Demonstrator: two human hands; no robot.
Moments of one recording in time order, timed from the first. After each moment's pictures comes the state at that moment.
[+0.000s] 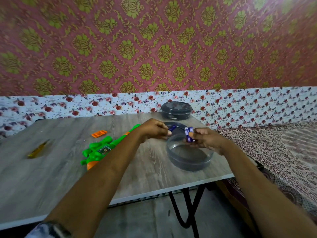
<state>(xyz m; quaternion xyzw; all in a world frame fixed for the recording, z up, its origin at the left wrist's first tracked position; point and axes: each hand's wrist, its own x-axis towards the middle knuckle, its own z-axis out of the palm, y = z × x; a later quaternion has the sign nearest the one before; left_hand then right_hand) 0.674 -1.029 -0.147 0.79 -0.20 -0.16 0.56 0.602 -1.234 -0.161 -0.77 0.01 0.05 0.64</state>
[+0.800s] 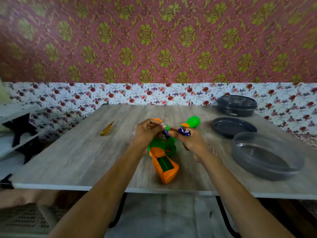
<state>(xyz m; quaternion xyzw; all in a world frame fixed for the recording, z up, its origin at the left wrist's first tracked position) 0.650 -0.852 -0.206 0.70 0.00 0.12 0.70 0.636 -1.004 -0.206 -0.73 -0.12 -0.07 0.67</state>
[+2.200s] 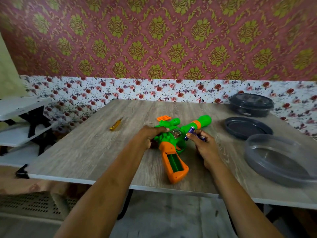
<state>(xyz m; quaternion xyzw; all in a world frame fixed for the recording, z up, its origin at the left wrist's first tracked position) 0.673 -0.831 -0.208 0.68 0.16 -0.06 0.71 0.649 -1.005 -0.235 -0.69 -0.06 -0.10 0.72</state>
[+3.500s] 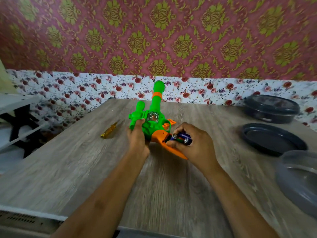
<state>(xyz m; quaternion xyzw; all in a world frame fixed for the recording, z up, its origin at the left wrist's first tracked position) 0.771 -0.799 -0.261 0.35 0.17 0.18 0.90 0.714 -0.970 -0.235 -0.82 -0.29 -0.29 0.40</state>
